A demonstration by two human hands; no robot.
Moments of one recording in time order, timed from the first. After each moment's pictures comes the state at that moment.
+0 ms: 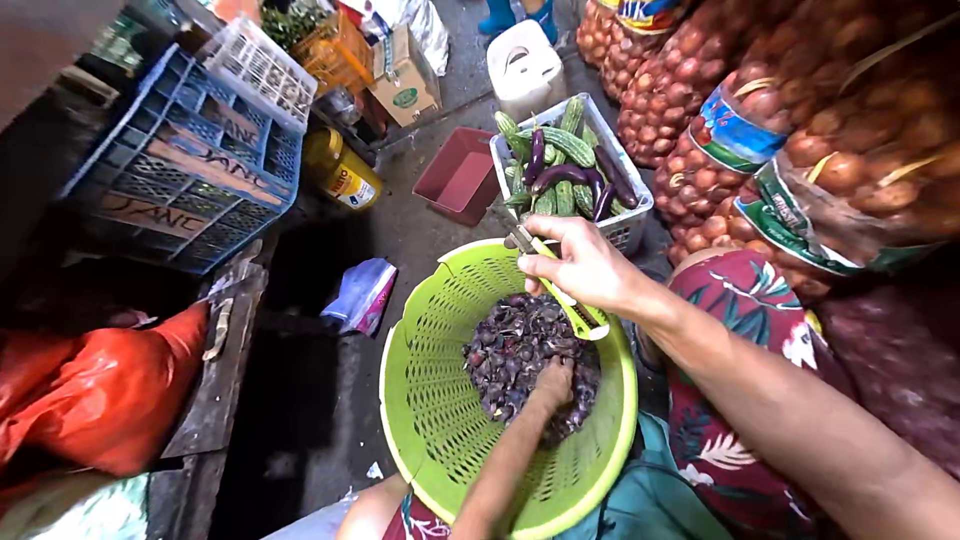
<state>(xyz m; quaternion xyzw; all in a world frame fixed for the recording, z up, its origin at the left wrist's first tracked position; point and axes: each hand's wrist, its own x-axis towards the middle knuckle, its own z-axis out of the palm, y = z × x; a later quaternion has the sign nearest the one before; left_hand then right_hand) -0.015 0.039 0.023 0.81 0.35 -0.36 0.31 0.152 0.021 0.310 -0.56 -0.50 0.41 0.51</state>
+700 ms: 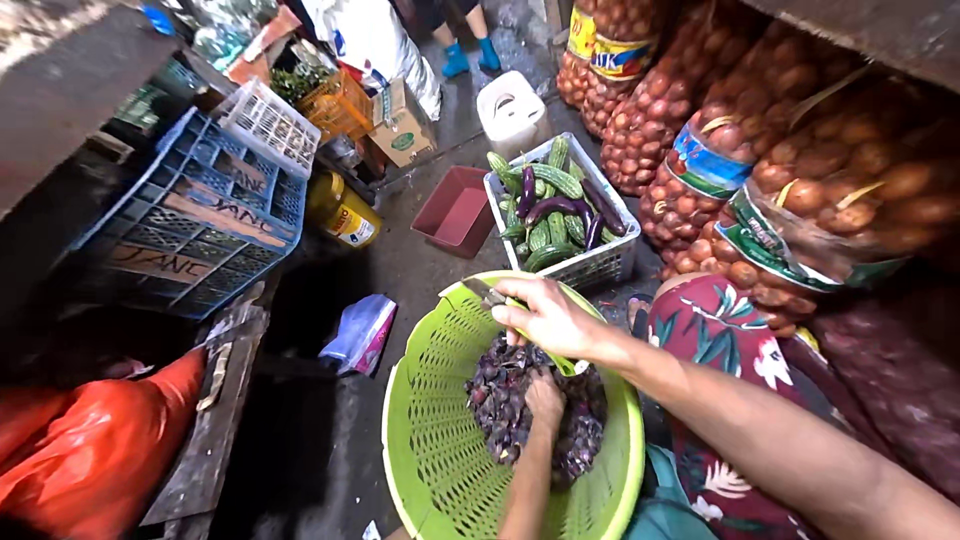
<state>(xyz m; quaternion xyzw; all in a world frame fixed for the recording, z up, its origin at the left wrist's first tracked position) -0.003 0.058 0.026 0.75 0.56 -0.26 0.23 0.128 0.036 0.304 -0.54 -0.54 0.46 0.46</state>
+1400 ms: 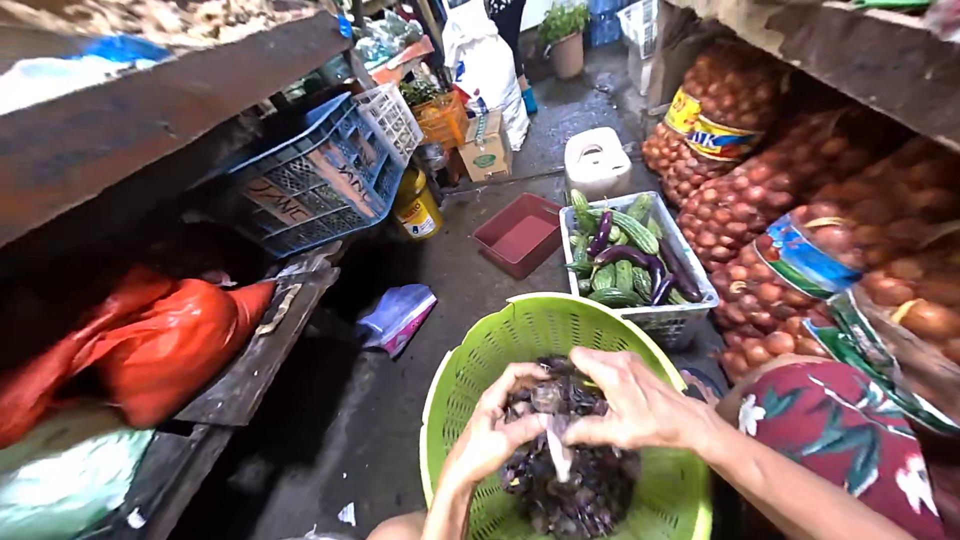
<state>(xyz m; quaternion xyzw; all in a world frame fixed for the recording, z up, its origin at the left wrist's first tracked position) -0.138 0.079 0.262 0.74 0.20 0.30 0.58 0.098 0.021 0.261 -0.47 -0.79 0.12 0.38</state>
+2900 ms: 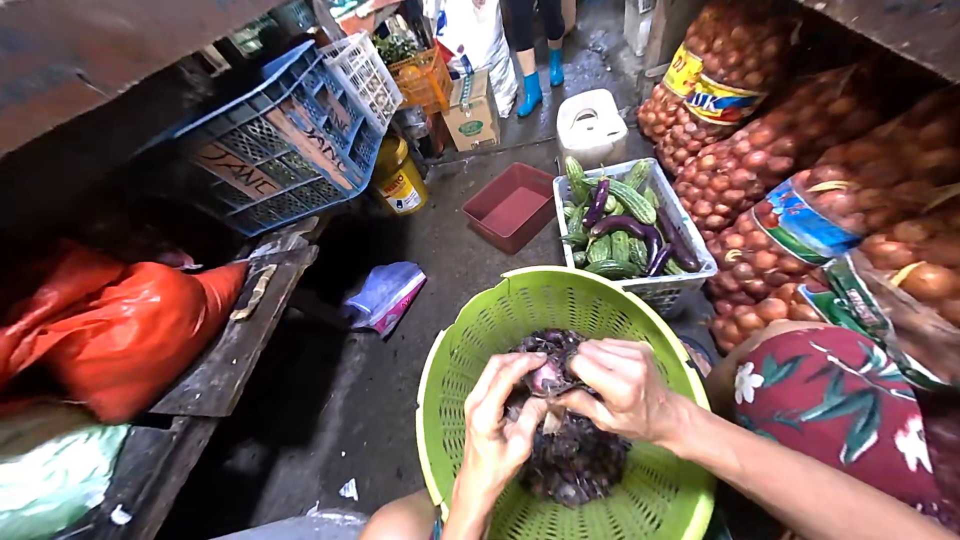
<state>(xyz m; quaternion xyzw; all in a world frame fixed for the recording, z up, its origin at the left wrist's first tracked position) -0.128 0.061 0.249 0.79 0.20 0.49 0.32 0.069 0.023 0.234 -0.44 -0.75 -0.12 0.48</state>
